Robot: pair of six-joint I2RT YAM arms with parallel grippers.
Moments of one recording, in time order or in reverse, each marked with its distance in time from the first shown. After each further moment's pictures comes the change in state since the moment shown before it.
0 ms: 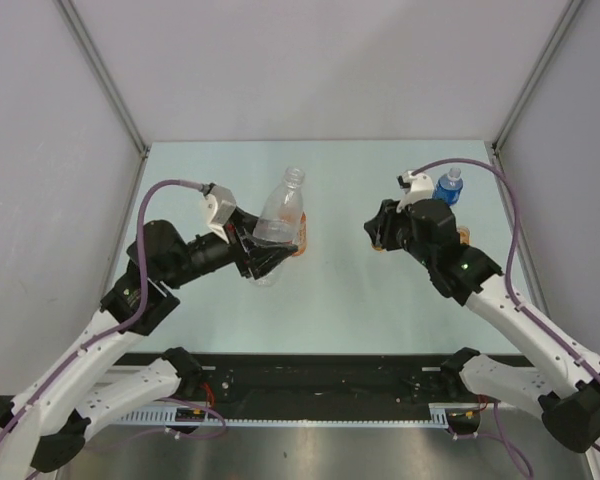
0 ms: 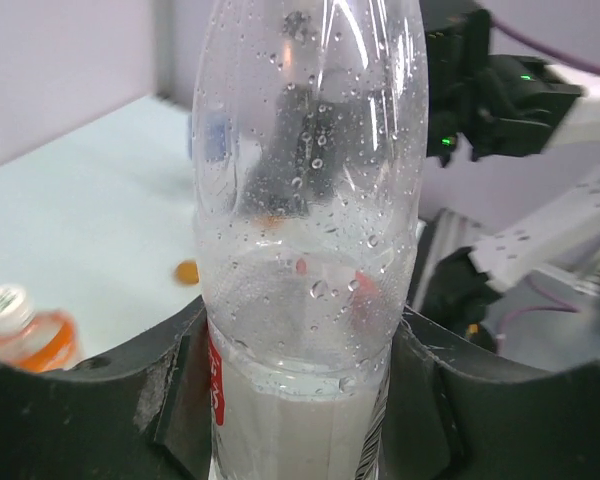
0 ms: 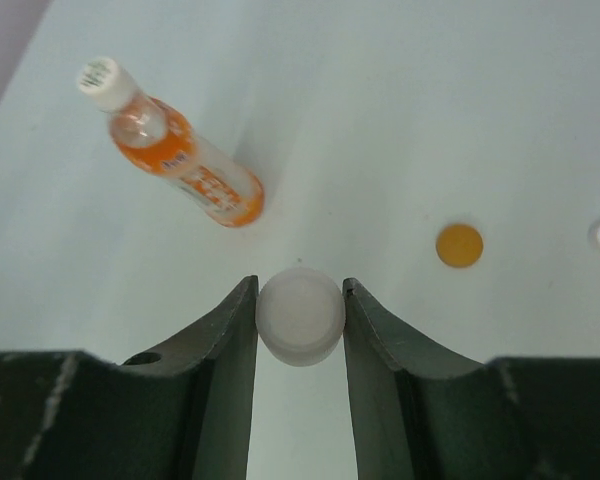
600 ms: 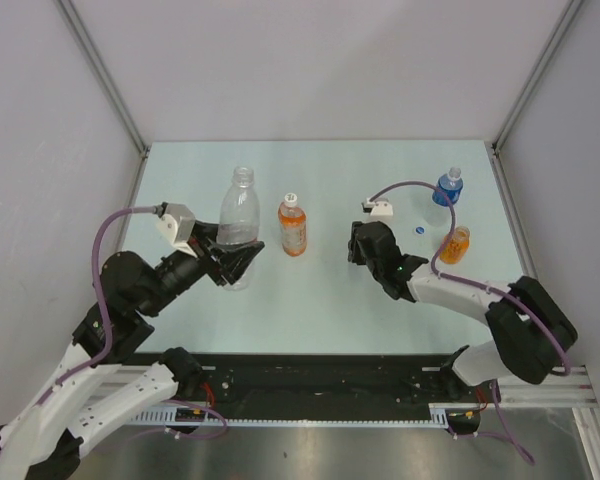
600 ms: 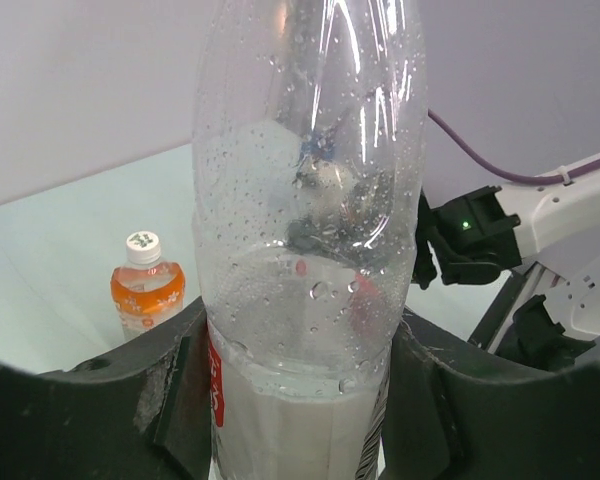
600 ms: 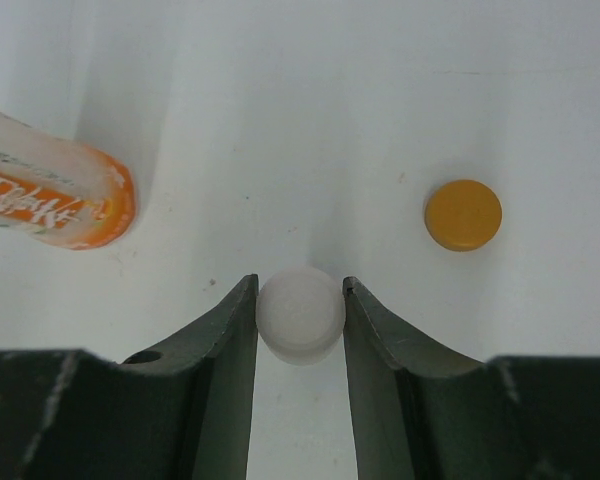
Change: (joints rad) left arm 0.000 -0.208 -0.077 -0.127 -0.336 0.037; right arm 0.115 0.387 -0.269 0.436 0.315 0.119
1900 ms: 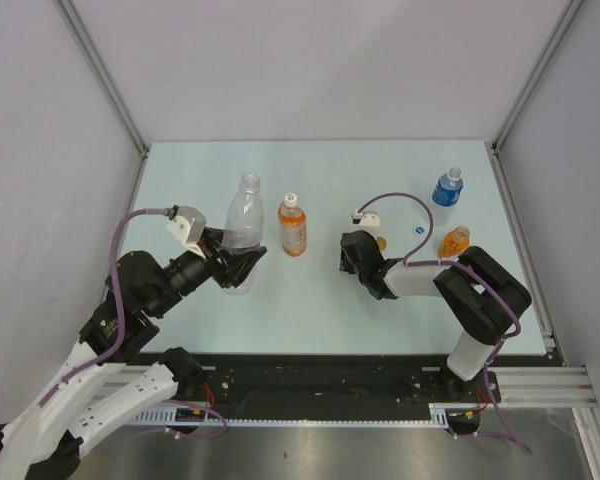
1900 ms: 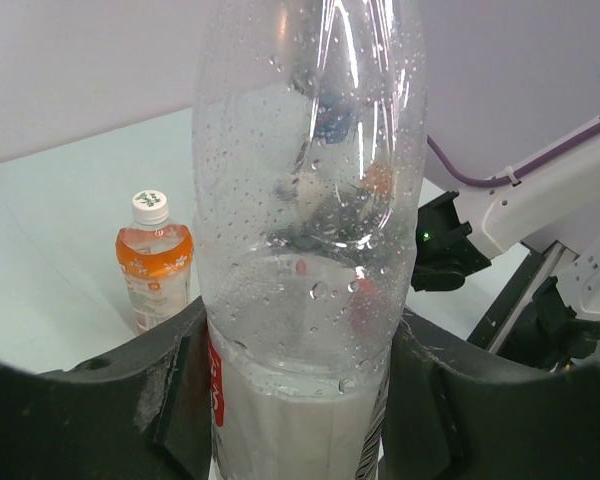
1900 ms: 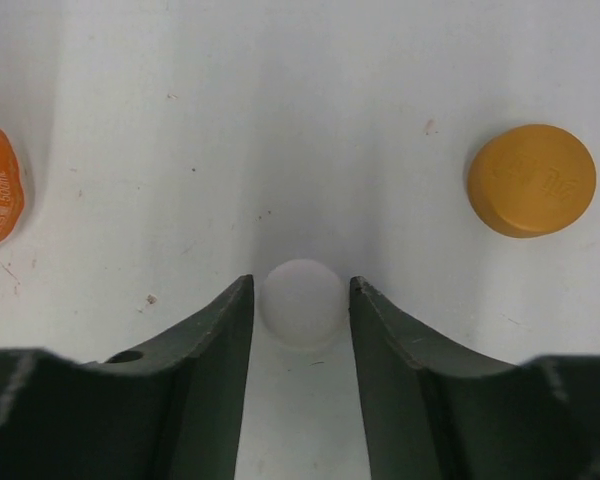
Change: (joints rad) left arm 0.000 -0.003 -0.045 -0.042 -0.029 -0.002; right arm 0.006 0.326 -0.001 0.174 0.025 0.064
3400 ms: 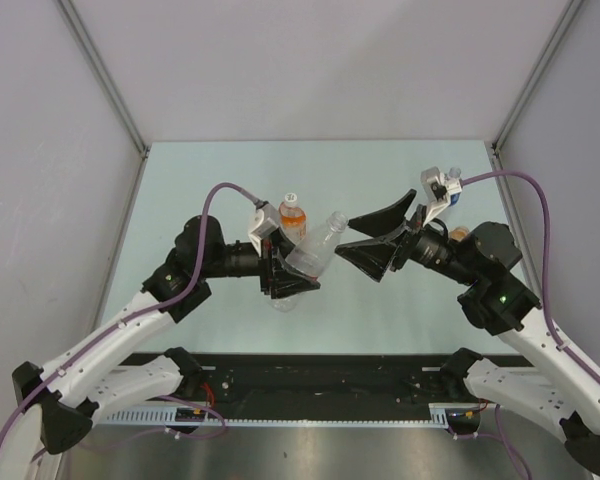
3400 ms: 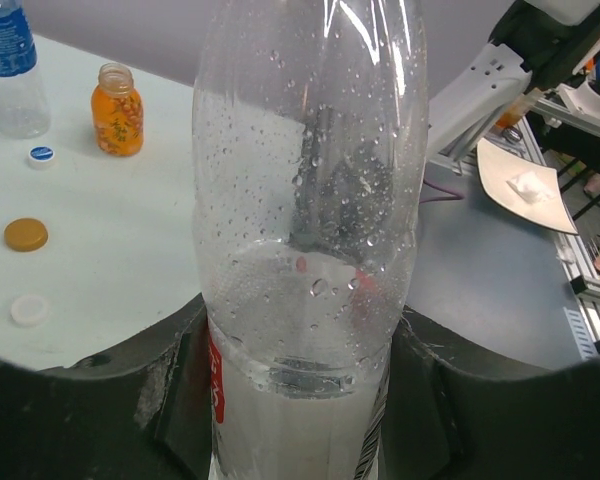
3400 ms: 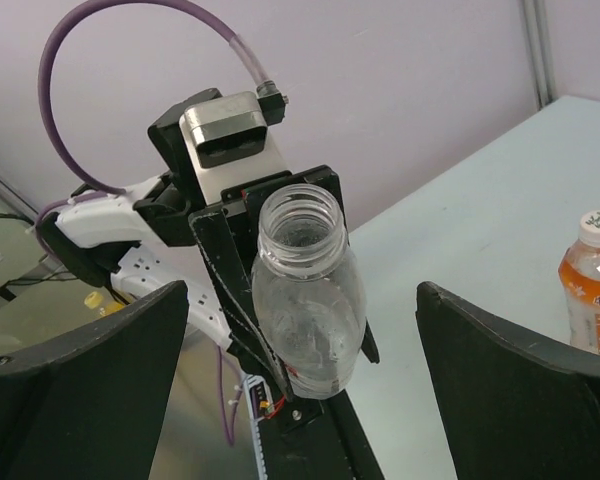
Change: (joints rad) left arm -0.009 0.346 -0.034 0.292 0.685 -0.063; right arm -0.006 -0.925 0.235 -0.214 -0.880 0.059
